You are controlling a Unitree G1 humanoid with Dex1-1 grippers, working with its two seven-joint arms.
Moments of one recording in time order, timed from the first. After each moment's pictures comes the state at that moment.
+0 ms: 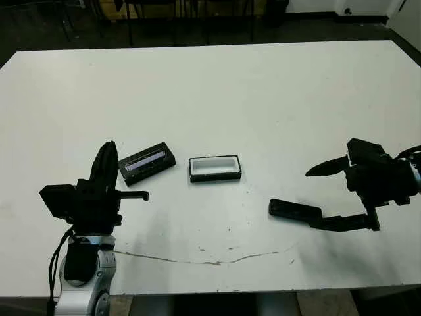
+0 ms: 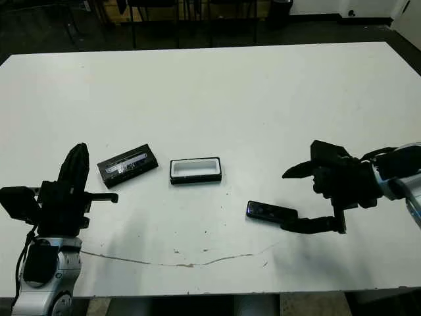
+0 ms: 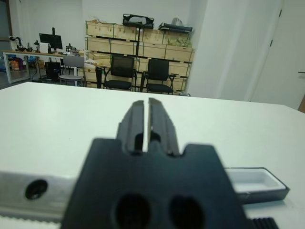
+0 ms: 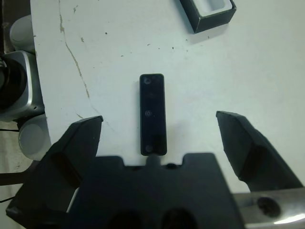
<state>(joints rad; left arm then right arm) 0.26 0.08 0.02 -0.48 -0.14 -0.02 -0.04 -0.33 -1.09 0.22 -0.13 0.31 0.52 1.34</state>
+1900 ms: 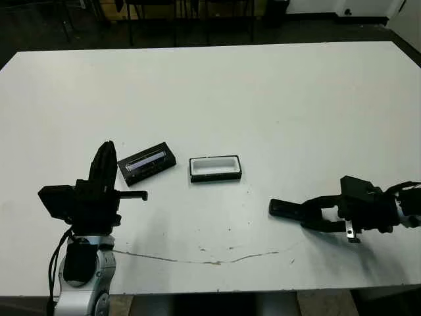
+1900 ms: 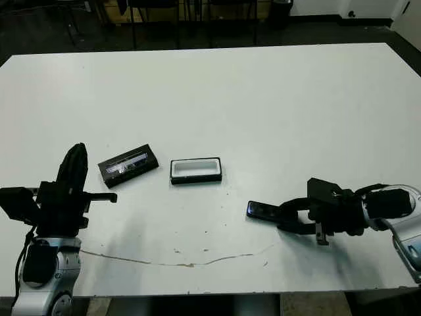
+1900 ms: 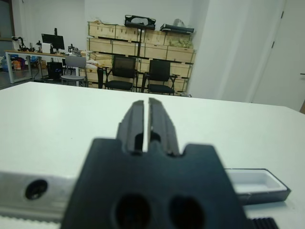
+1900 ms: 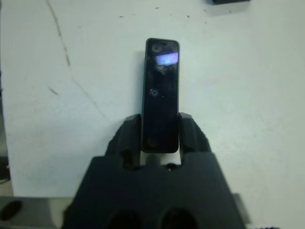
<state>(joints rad) 0.27 0.07 0.03 -0.48 -0.14 -0.02 -0.03 -0.11 -1.01 0.16 -0.09 0.17 0.16 1.26</state>
